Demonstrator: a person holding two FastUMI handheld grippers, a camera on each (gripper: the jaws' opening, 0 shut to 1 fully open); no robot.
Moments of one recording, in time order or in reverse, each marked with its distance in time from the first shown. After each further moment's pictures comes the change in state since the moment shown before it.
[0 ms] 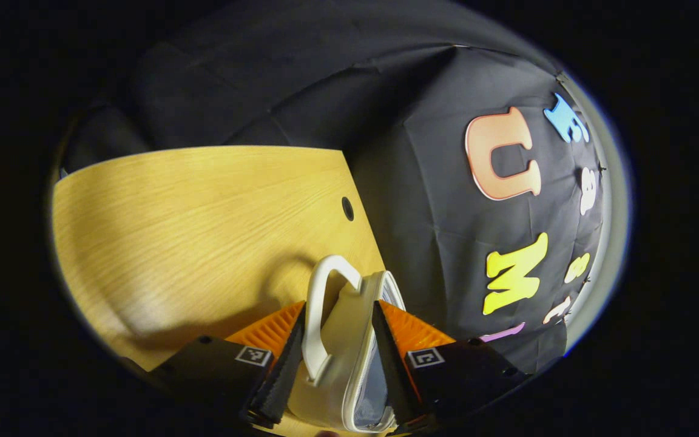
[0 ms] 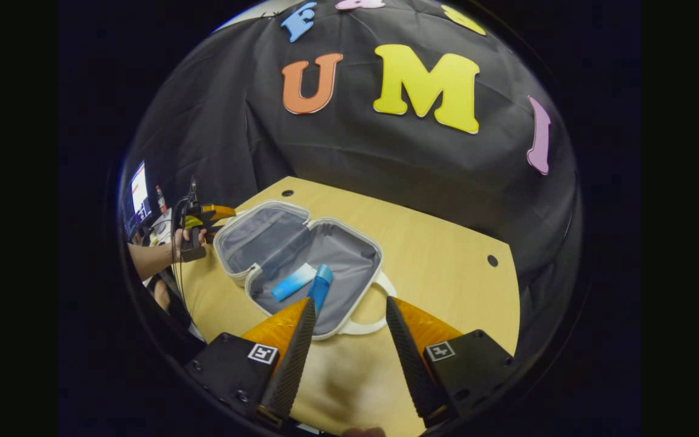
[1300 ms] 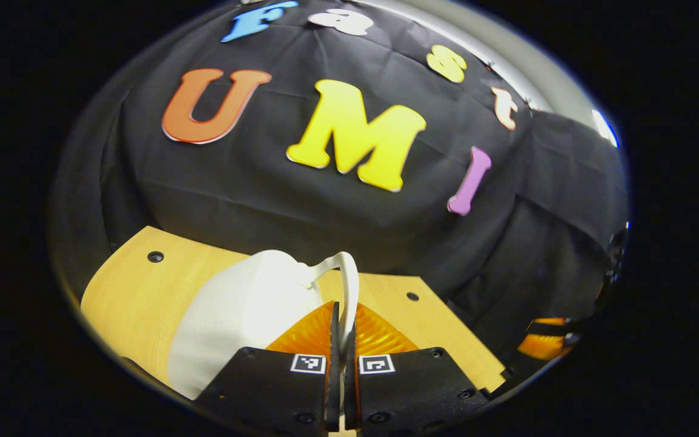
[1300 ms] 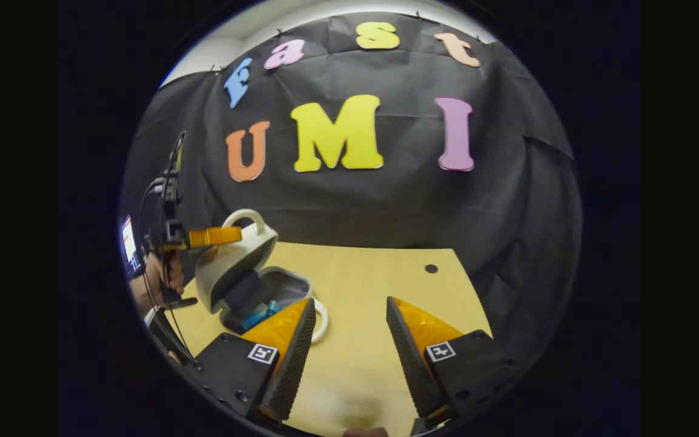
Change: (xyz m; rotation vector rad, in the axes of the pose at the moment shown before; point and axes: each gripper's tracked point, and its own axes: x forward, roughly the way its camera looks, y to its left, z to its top) left arm 0.039 -0.305 -0.311 1.069 0.069 -0.096; right arm -0.115 -0.145 -0.012 0.257 -0.276 -0.242
